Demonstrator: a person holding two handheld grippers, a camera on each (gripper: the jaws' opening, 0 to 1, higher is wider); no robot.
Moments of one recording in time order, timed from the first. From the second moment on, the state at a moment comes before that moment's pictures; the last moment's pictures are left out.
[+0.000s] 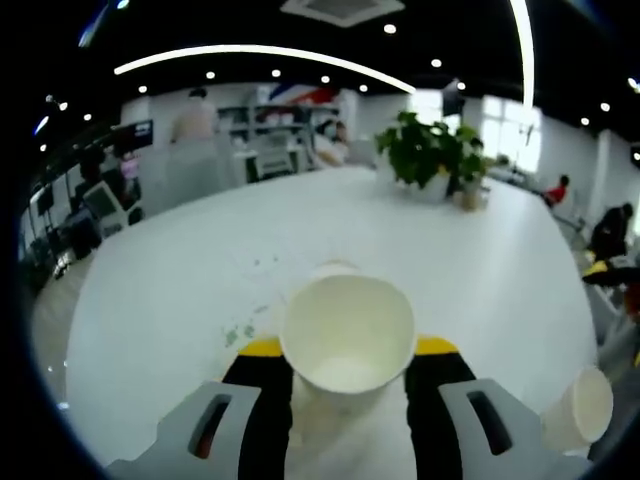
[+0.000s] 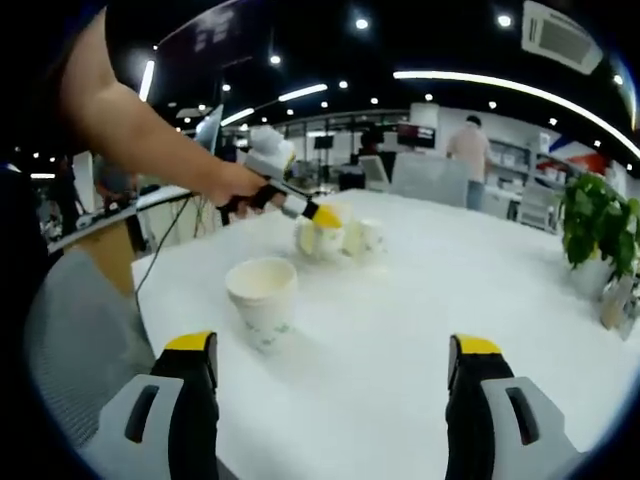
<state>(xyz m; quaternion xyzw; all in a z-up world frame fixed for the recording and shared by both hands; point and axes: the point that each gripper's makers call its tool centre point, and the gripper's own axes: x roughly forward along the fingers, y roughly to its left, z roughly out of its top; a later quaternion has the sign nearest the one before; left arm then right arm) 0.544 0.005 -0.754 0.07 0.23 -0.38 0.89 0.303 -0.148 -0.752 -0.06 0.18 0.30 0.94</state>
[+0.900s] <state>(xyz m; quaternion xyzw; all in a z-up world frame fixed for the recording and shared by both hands) 0.568 0.012 -0.673 0.08 0.21 -0.38 0.90 0.301 -0.148 -0.758 -0.07 0.19 0.30 0.93</state>
